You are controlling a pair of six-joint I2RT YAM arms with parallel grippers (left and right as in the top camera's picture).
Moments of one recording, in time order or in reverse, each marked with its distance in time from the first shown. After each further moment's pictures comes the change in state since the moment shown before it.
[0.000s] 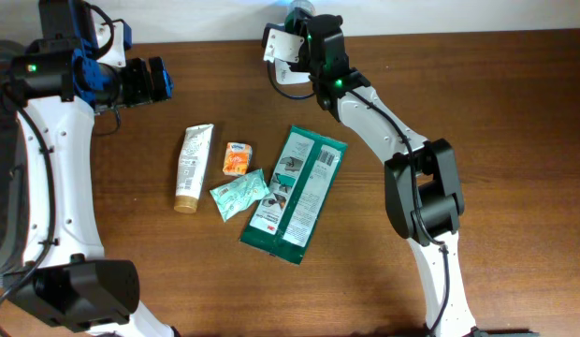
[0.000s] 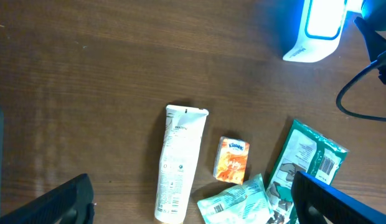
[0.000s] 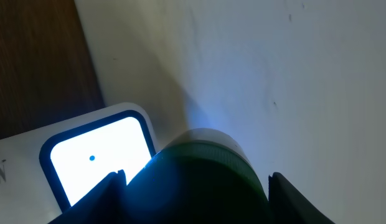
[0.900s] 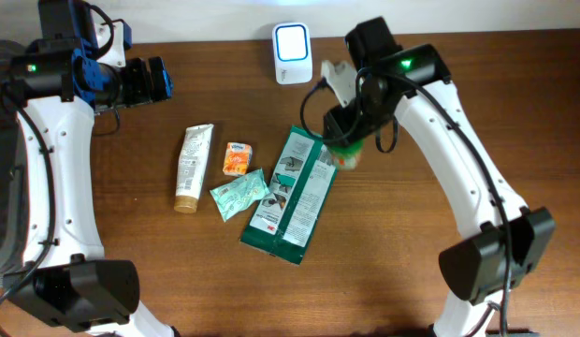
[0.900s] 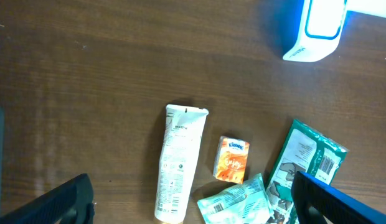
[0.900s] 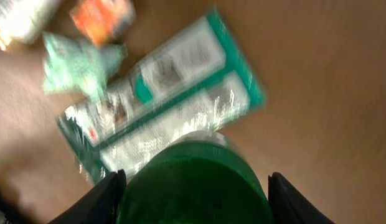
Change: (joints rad) left arm 0.000 0.000 0.002 -0.003 0.000 0.000; right arm -0.028 -0.470 -0.011 -1.461 -0.233 0.983
